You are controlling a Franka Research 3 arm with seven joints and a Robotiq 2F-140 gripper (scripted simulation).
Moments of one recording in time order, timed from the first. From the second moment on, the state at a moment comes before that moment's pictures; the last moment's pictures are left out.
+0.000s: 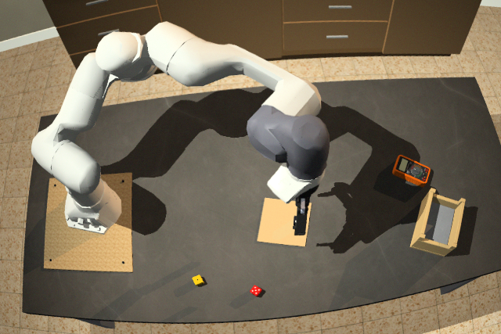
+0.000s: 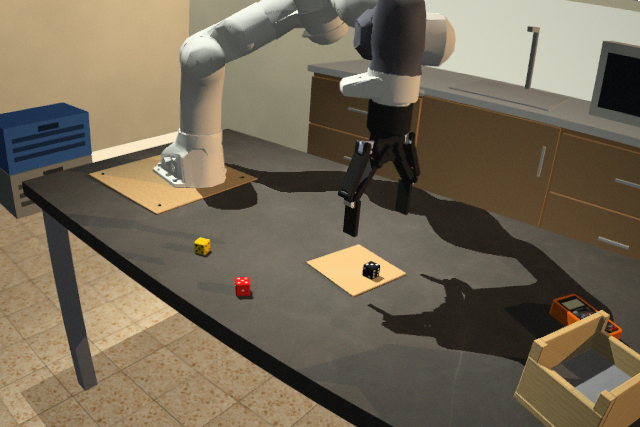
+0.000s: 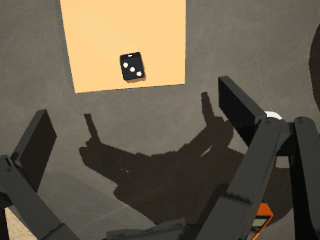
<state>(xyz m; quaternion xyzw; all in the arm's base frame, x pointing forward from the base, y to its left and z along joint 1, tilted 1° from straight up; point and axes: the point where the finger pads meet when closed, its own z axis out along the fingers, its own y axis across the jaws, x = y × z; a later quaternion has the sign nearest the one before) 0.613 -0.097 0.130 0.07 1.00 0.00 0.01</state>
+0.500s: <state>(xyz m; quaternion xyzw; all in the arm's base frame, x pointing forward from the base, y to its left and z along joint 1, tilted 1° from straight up) 0.499 -0.268 0.119 0.29 0.96 0.00 0.00</state>
